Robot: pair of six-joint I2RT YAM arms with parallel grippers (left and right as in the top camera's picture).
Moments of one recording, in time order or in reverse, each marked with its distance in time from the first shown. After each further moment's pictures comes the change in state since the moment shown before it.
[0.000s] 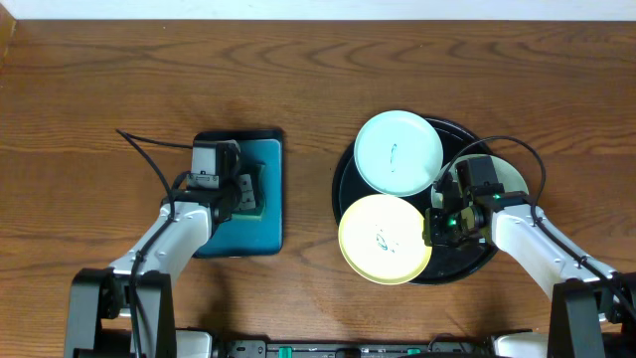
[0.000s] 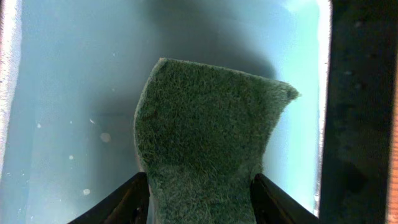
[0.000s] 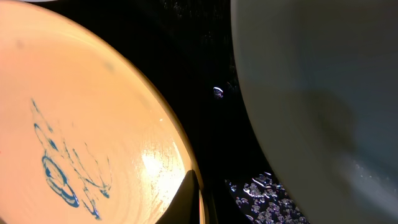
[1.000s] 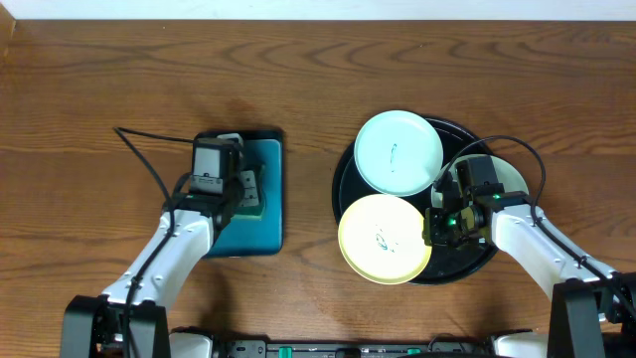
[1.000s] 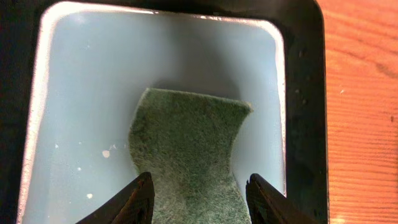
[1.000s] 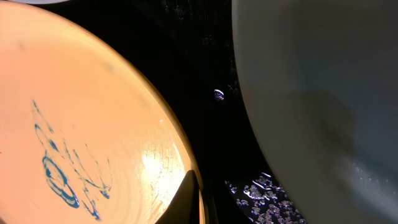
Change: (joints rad) left arm -0.061 -0.097 0.004 -0.011 -0.076 0.000; right arm 0.000 0.000 0.000 0.004 0.000 0.000
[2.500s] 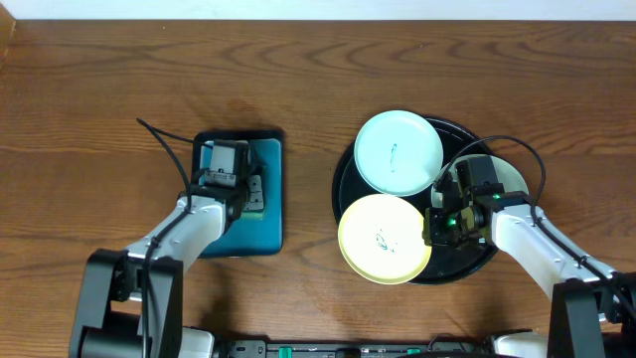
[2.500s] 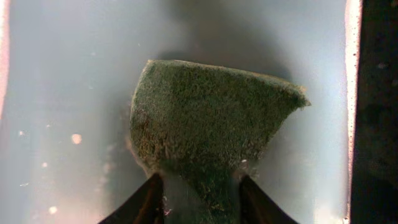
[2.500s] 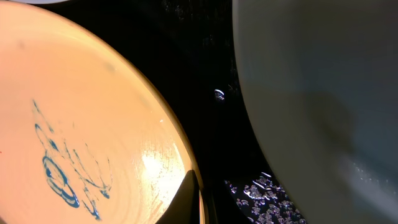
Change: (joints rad) left arm -0.022 0.163 0.016 0.023 -0.068 0.000; right arm 0.000 0.000 0.000 0.000 0.000 0.000
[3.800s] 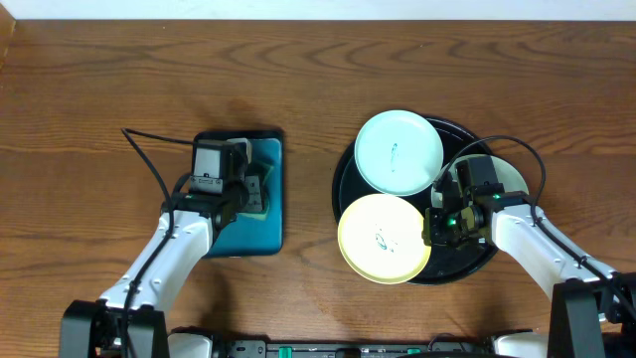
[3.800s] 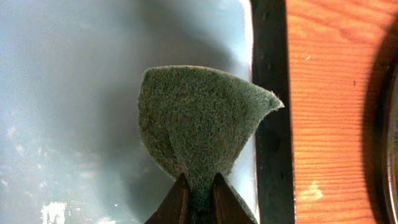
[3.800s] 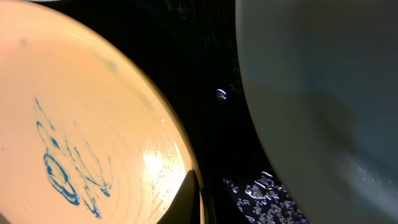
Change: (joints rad) left arm 0.031 -0.177 -0.010 -0.093 0.199 0.031; right arm 0.000 0.000 0.000 0.000 -0.003 0.000
